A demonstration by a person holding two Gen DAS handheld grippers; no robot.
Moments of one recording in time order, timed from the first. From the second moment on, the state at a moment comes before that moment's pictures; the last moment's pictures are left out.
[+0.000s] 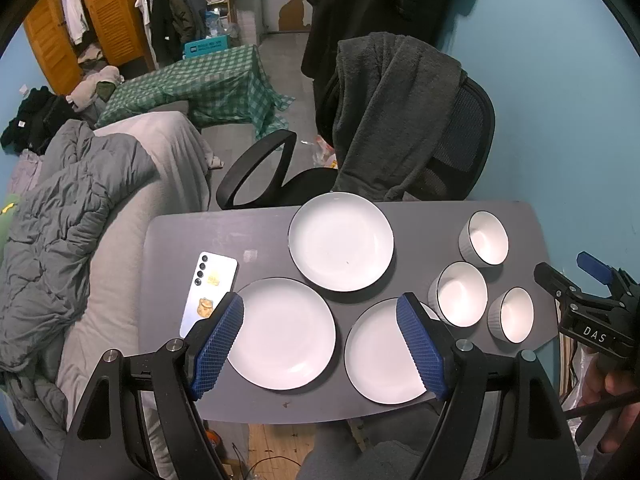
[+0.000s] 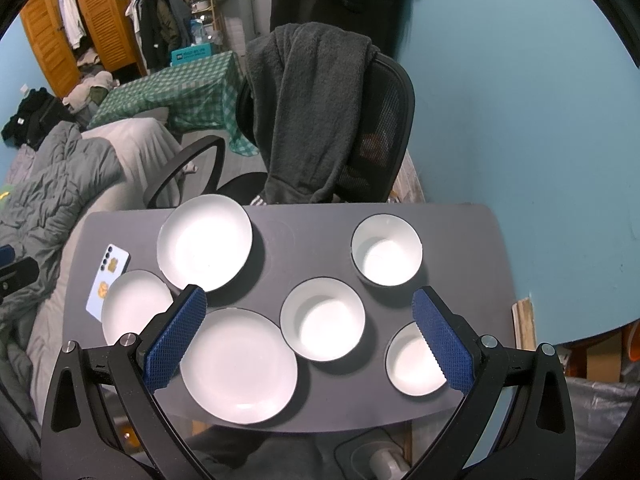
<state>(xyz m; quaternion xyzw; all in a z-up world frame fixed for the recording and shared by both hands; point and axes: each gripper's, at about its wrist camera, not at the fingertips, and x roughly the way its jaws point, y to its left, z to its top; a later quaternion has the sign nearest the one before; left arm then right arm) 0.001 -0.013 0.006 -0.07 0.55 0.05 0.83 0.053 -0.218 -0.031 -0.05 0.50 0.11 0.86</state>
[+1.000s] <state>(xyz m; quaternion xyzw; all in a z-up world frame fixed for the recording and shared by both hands) 0.023 -0.026 -0.086 0.01 0.58 -0.07 0.81 0.040 -0.232 -0.101 0.00 0.56 0.11 0.82</state>
